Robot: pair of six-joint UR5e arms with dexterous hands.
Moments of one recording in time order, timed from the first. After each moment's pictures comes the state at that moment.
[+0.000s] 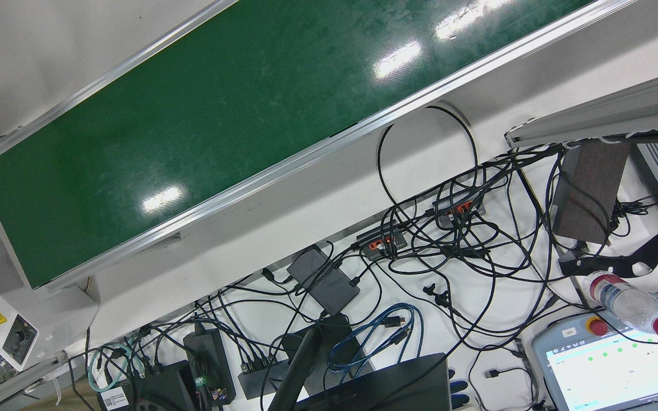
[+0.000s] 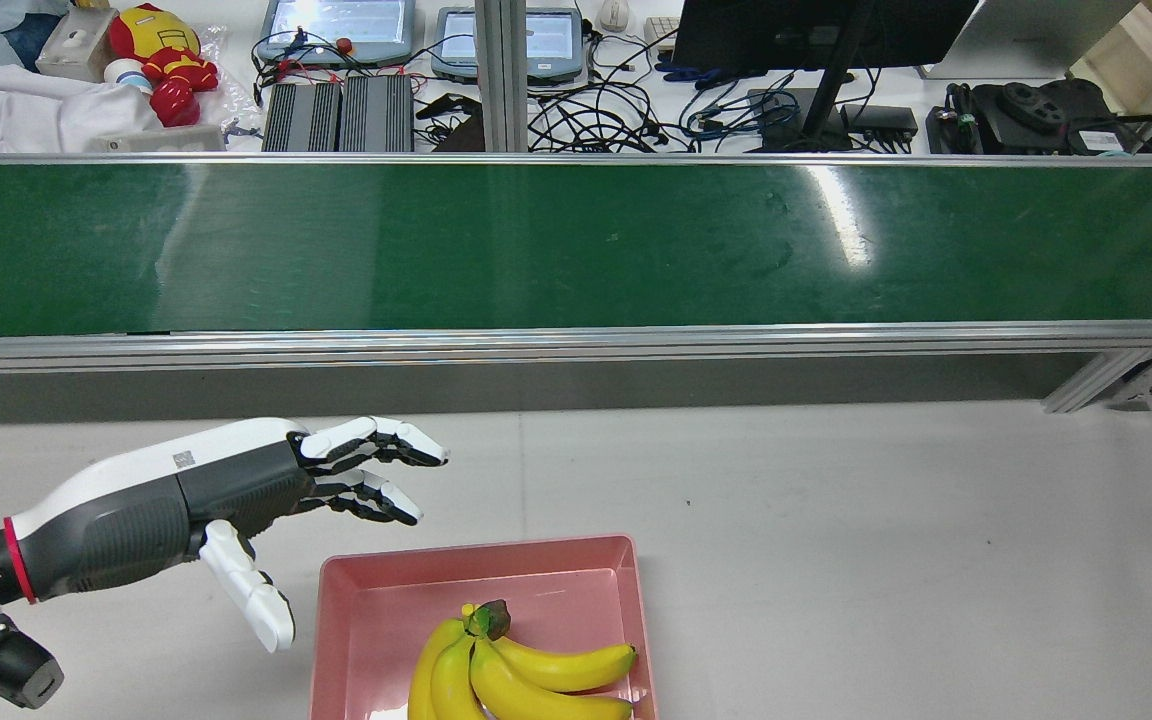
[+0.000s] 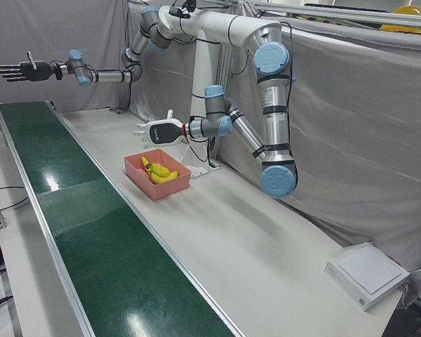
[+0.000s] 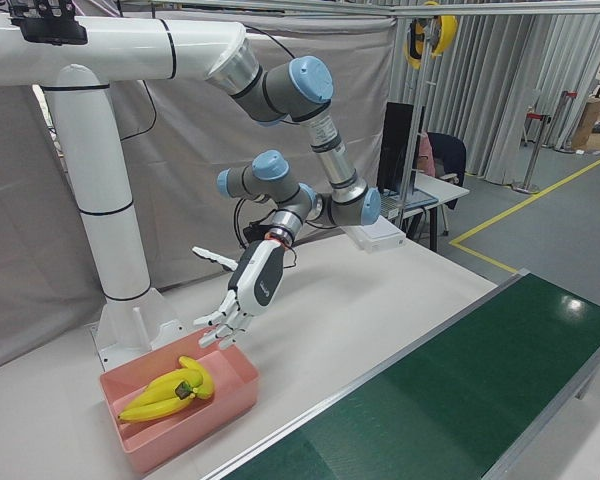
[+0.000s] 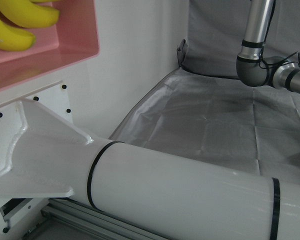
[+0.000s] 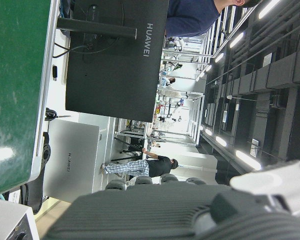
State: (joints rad) left arm -0.57 -1.90 -2.52 0.96 1.50 0.58; right arm 1.57 -1.54 1.62 -3.29 -1.58 -0.10
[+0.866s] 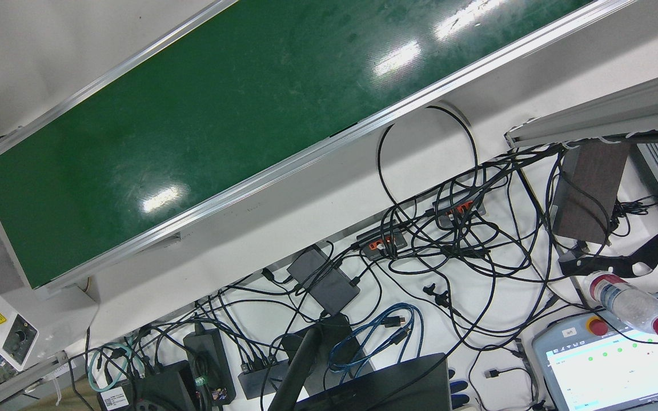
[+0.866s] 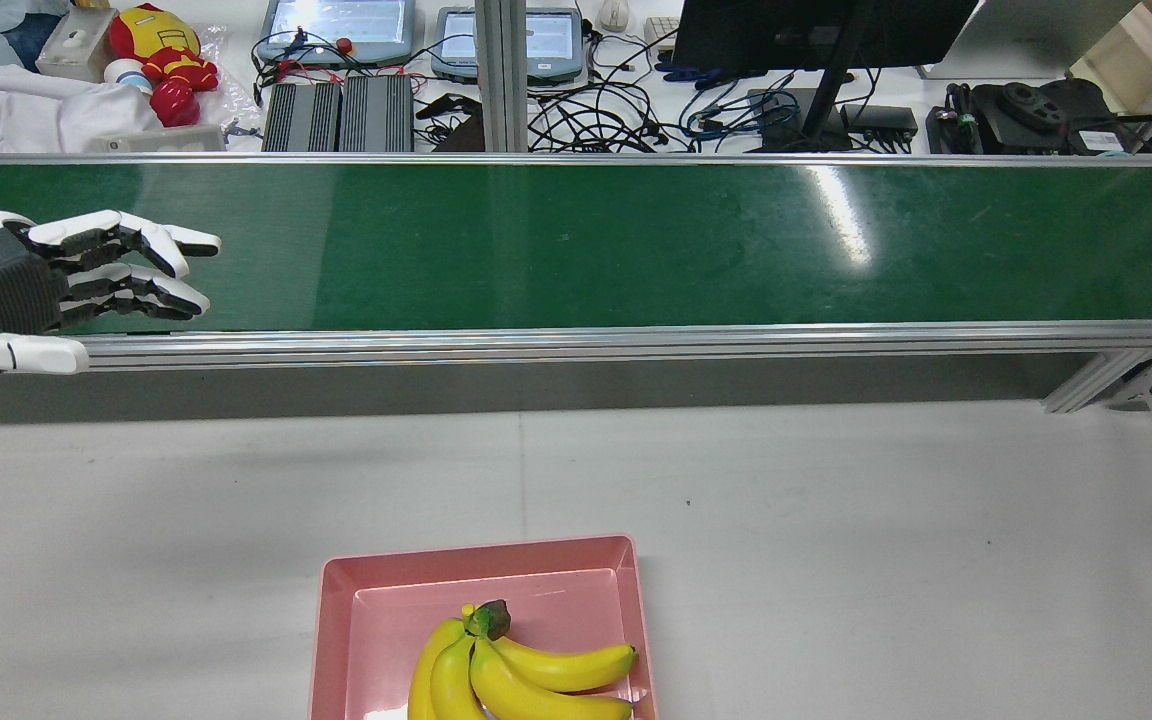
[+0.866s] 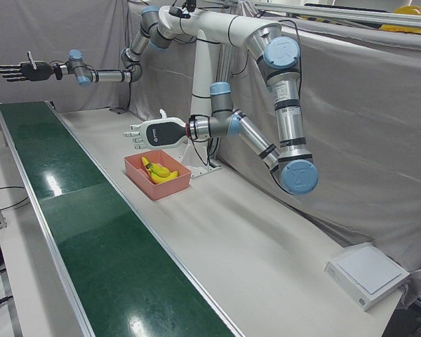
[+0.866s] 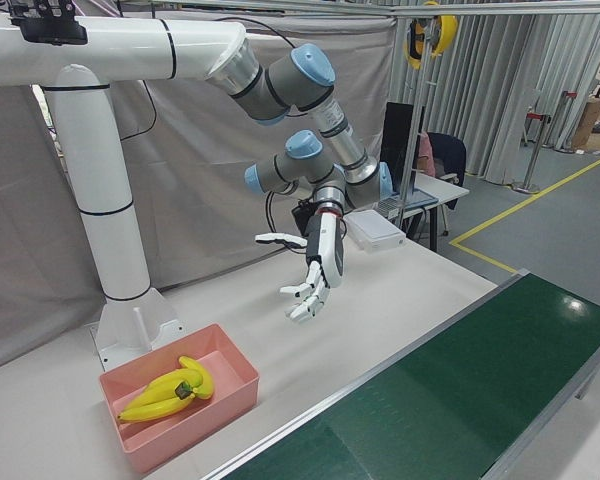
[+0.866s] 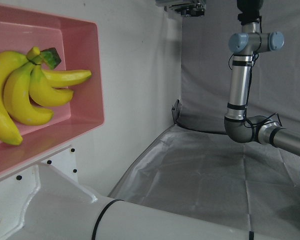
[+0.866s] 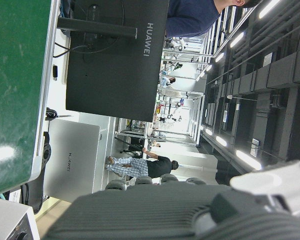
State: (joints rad) left arm -0.81 -1.77 -2.52 0.88 1.45 0.46; right arm 1.57 -1.54 1.62 -3.29 -1.58 -0.10
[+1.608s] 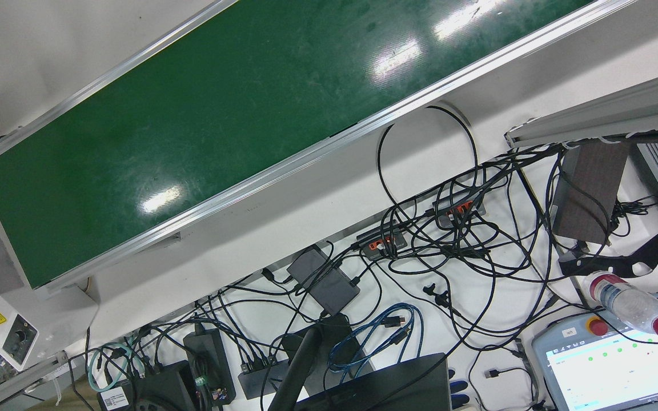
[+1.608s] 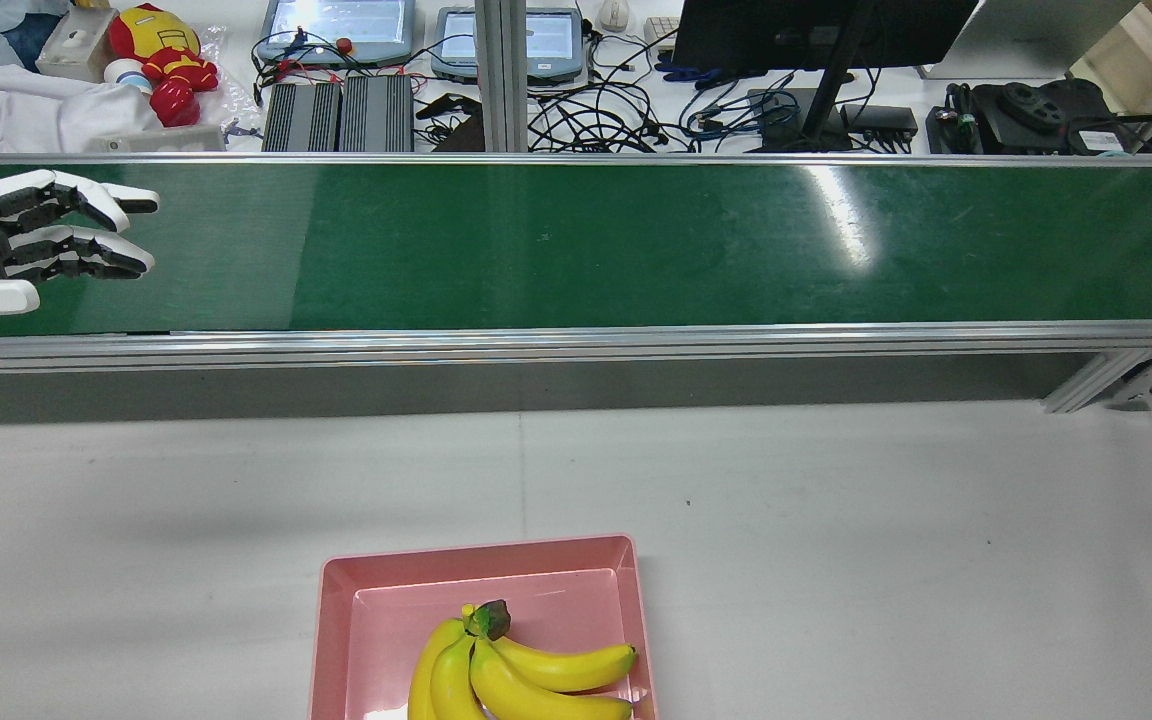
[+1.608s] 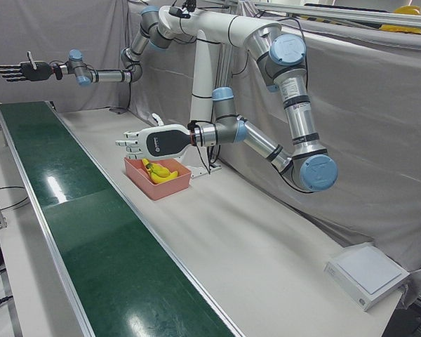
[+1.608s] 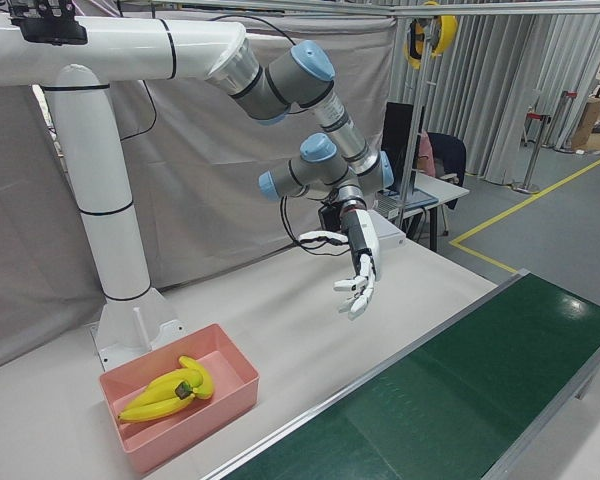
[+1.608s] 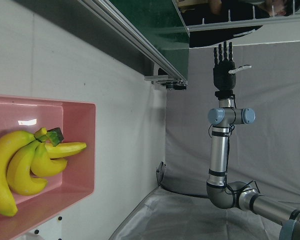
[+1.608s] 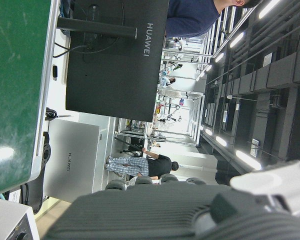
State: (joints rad) left arm -0.89 -1.73 -2.46 0.83 1.39 0.41; right arm 1.57 -1.54 1.62 -3.29 -1.58 -0.10
